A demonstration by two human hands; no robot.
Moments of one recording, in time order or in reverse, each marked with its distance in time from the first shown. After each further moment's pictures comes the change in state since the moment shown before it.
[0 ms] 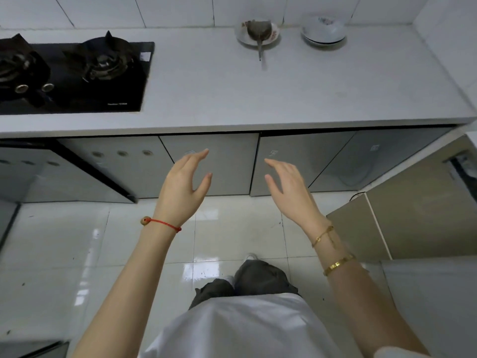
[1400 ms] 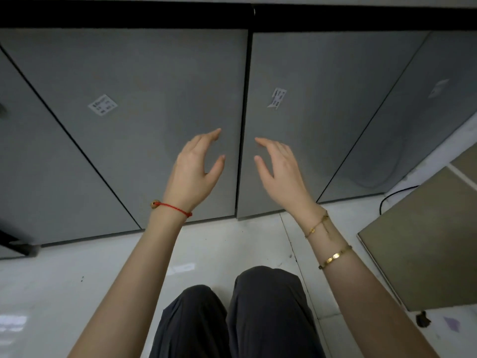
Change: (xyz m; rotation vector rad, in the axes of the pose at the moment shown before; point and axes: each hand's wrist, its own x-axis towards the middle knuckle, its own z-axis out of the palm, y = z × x) left_hand 0.106 -0.256 0.416 -0.105 0.171 0.357; right_hand 0.126 0.297 0.328 -0.044 0.368 -0.114
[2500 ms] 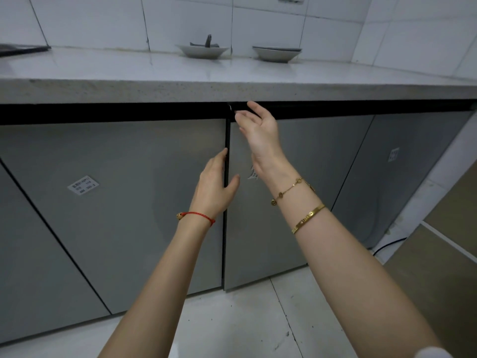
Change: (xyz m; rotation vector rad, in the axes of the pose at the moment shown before) left_hand 0.123 0.026 0.045 -0.179 0.039 -0.017; right_hand 0.157 -0.067 -0.070 0.927 0.275 0.235
